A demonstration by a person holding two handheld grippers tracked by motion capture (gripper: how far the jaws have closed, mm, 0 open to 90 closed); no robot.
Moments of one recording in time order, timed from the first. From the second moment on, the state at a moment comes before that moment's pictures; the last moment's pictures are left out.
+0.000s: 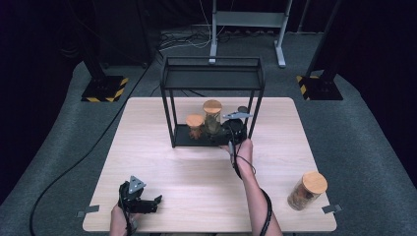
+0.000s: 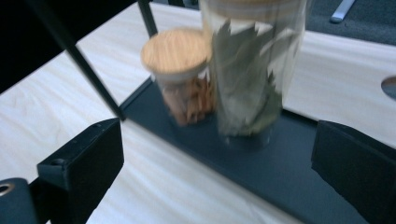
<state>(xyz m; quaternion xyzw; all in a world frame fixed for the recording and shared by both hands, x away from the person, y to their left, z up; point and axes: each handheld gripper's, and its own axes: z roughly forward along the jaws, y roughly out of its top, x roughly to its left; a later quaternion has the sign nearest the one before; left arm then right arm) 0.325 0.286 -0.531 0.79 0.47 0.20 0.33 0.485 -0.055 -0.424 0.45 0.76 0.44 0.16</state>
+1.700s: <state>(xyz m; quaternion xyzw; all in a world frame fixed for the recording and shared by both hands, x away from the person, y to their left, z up) 0.325 0.286 -0.531 0.79 0.48 0.20 0.33 0.305 -0.102 -0.526 0.47 0.78 0.39 0.13</state>
